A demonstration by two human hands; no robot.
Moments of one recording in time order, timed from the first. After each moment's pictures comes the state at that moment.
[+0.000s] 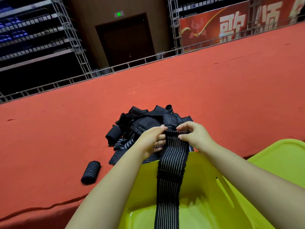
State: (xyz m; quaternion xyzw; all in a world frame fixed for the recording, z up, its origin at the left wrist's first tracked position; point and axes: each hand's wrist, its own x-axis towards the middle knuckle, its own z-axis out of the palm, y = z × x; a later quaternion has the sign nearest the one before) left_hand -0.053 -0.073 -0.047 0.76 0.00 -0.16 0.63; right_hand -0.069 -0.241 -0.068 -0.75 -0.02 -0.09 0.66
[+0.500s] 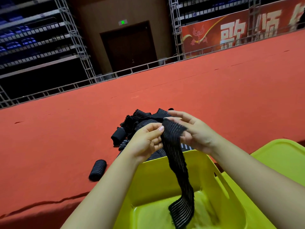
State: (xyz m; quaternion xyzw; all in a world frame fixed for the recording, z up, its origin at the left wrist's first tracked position) left_hand -0.123 -0.059 -0.007 0.65 -0.11 -0.12 0.74; right_hand -0.127 -0.237 -0.015 -0.53 -0.19 0.08 0.82
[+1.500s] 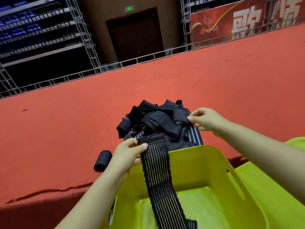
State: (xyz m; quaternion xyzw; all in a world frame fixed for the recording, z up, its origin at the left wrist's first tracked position) left_hand -0.144 0.011 -0.046 0.75 0.04 0.01 0.66; right_hand -0.057 -0.248 -0.033 -0.81 0.01 0.00 0.59
